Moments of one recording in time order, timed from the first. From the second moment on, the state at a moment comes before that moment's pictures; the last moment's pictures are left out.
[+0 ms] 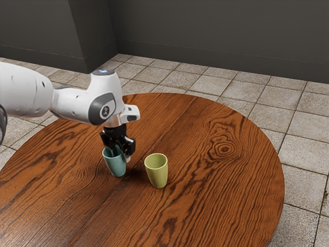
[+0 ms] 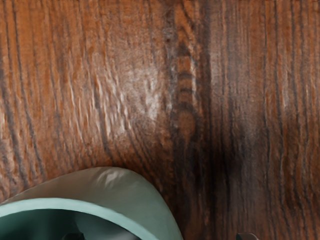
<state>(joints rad) -0.19 0.32 0.21 -1.97 -0.08 2.25 0.11</state>
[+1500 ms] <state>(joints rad) -0.25 0.09 0.19 -1.98 -0.06 2.08 0.09</state>
